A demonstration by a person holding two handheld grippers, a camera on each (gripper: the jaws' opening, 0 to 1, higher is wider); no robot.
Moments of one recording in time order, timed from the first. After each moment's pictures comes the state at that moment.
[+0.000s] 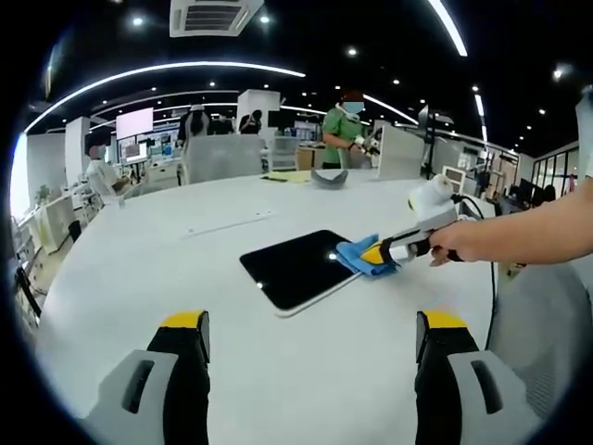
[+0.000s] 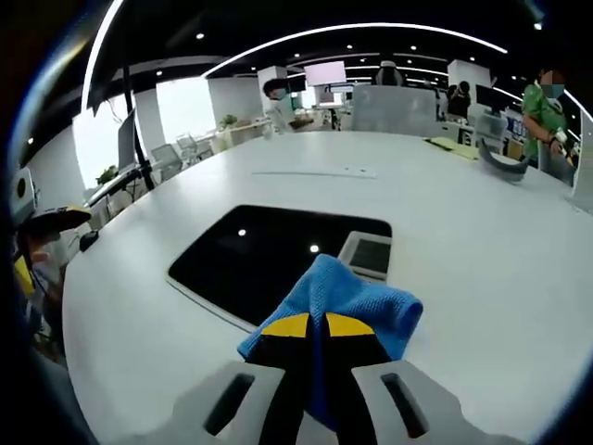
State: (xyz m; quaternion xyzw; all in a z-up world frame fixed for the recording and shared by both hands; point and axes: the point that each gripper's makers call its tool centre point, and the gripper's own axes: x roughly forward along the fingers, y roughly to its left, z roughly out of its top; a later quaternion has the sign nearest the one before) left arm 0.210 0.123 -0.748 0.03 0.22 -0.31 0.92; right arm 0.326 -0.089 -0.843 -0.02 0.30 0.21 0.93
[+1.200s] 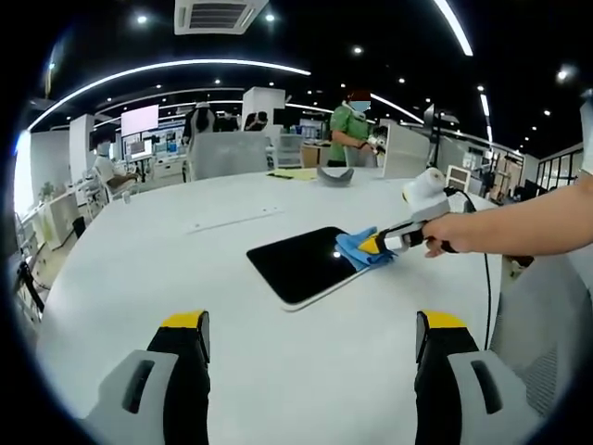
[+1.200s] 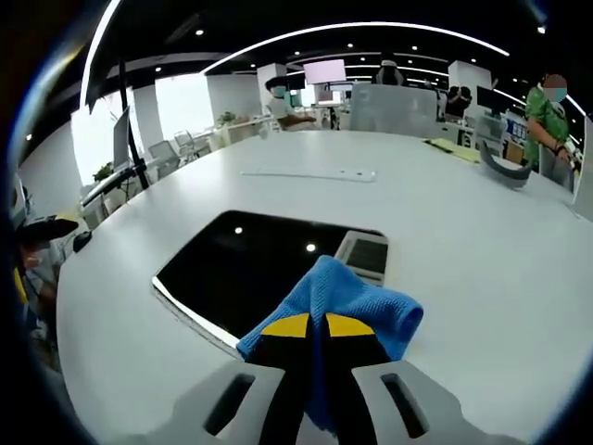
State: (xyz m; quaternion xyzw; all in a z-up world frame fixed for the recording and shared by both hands) left arm 0.209 0.132 -0.752 0.03 0.22 -0.30 0.93; right arm 0.351 -0.090 -0.843 -0.03 0.31 0.21 0.93
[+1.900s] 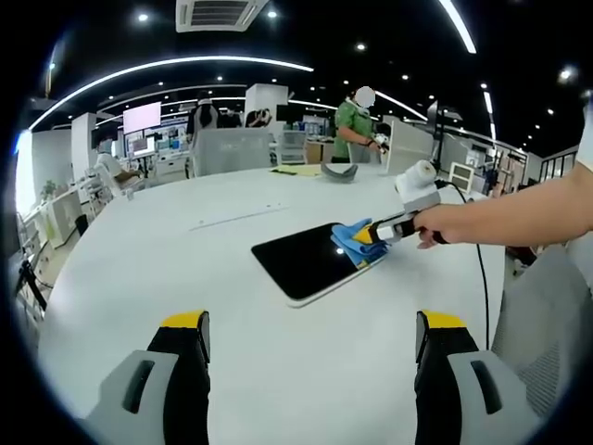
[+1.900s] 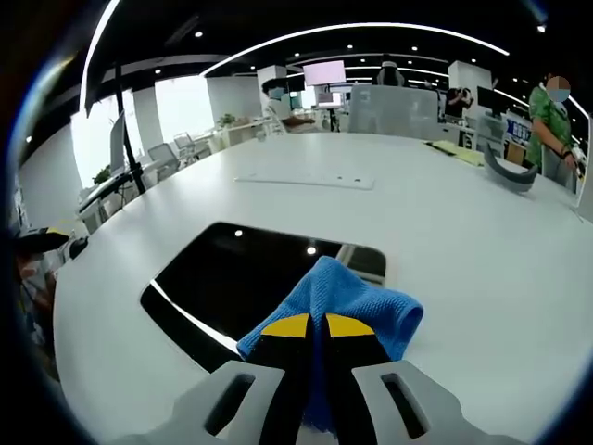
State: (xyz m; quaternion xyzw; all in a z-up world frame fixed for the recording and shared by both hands) left arm 0.211 0.137 -0.754 0.03 0.23 -0.29 0.93; right arm 0.381 -0.090 -0.845 -0.03 0.30 0.21 0.93
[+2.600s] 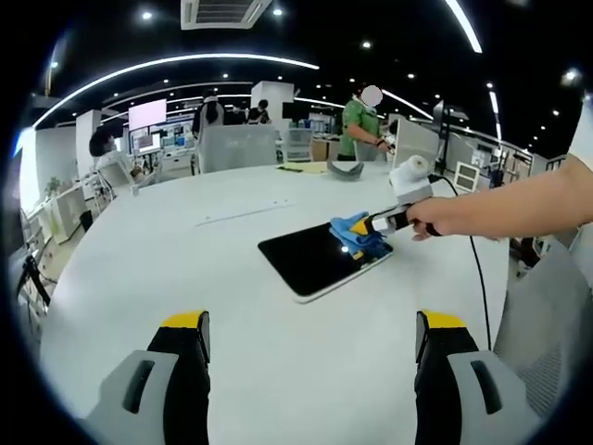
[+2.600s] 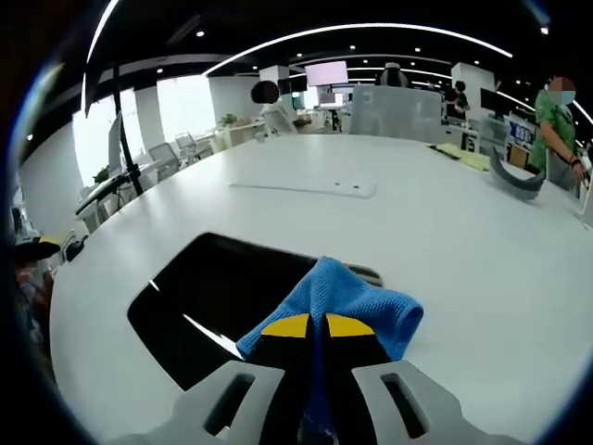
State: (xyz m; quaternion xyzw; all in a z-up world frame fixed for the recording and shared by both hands) left arm 0.209 0.143 -0.755 0.03 0.24 -0.28 0.93; right arm 0.397 -0.082 -0.839 -0.03 0.30 0.22 0.93
